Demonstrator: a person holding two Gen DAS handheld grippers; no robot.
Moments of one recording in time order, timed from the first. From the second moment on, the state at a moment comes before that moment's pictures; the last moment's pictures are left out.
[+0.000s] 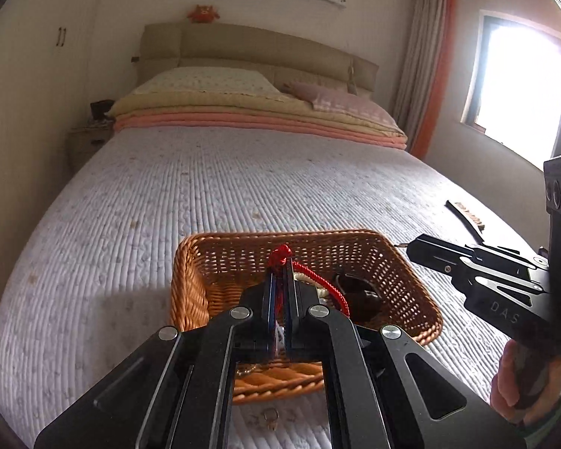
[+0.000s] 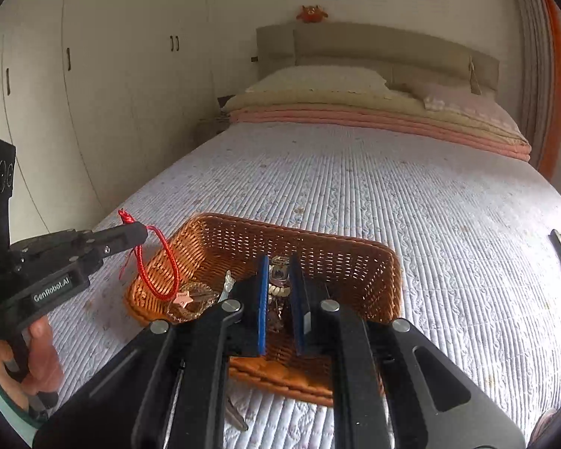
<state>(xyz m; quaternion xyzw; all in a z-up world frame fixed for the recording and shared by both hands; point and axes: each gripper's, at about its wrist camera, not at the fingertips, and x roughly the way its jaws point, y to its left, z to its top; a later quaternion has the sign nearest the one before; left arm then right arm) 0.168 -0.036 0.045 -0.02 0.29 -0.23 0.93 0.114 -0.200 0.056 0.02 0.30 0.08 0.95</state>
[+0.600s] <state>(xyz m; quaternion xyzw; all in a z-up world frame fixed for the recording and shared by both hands) 0.206 -0.045 -0.012 -0.01 0.36 -0.21 0.91 0.195 -0.216 -0.007 0.09 0.40 0.09 0.91</state>
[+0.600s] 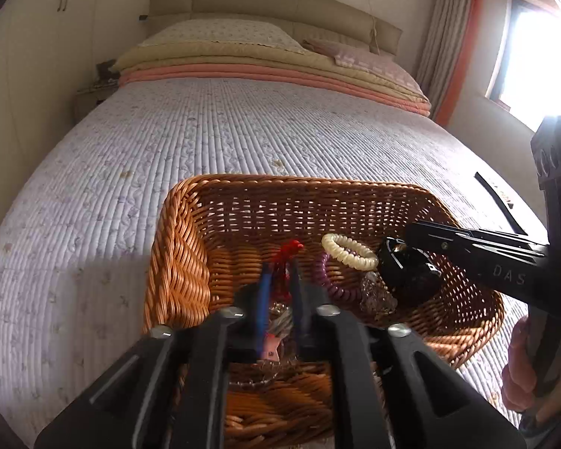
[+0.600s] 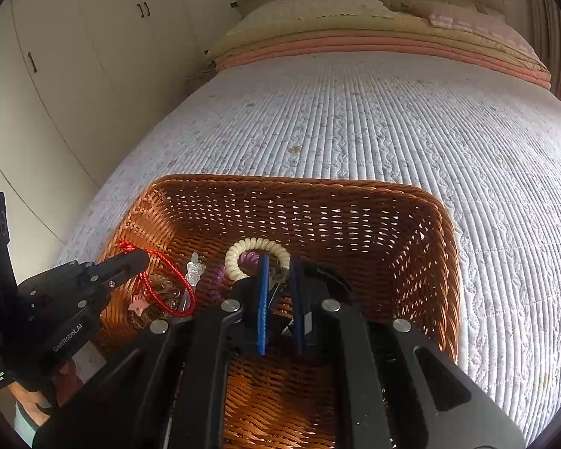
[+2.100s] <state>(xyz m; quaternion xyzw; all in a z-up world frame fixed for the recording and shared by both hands) 0.099 0.004 -0.058 -0.01 0.41 -0.23 0.88 0.079 -0.135 -0.074 0.00 0.44 0.10 0.89</state>
